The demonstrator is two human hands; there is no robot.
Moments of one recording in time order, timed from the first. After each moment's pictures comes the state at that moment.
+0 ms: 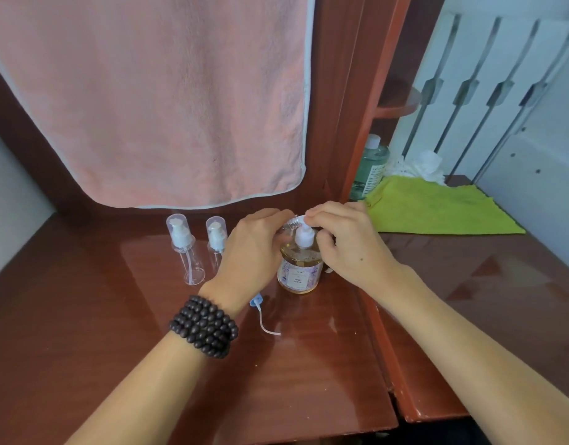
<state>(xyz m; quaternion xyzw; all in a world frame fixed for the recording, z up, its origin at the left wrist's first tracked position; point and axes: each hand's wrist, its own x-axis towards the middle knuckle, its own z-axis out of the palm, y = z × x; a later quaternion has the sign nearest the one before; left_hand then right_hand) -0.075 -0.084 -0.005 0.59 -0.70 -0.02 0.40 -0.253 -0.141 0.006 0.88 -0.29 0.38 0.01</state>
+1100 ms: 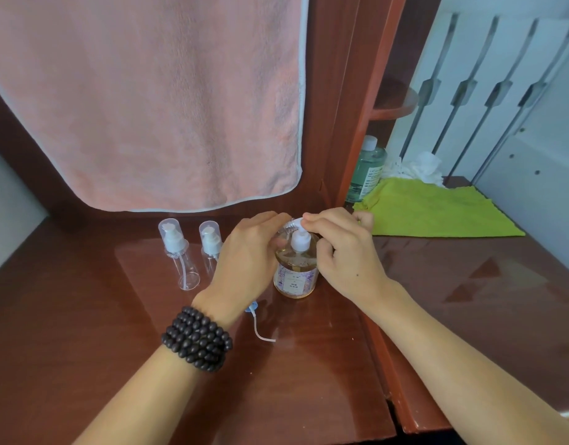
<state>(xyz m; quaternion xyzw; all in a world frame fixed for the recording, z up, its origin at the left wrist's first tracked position) -0.074 -0.088 -0.013 0.56 -0.71 -0.02 0.41 -0.252 -0.137 -0.011 0.84 -0.30 0.45 0.06</state>
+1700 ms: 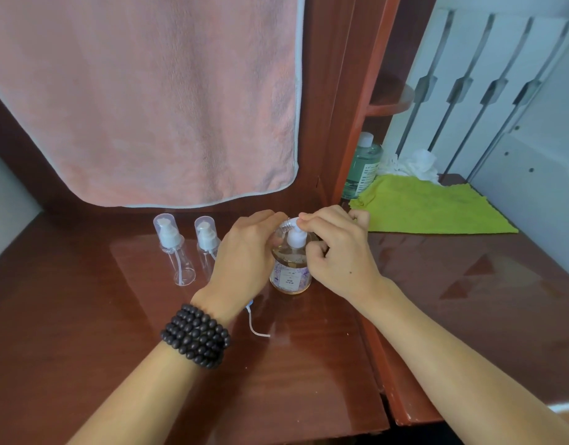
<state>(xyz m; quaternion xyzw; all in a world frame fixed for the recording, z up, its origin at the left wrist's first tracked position) -0.078 -0.086 -0.017 0.58 -0.71 -0.01 0.40 -0.249 -0.131 -0.008 0.83 -0.33 0.45 0.05</state>
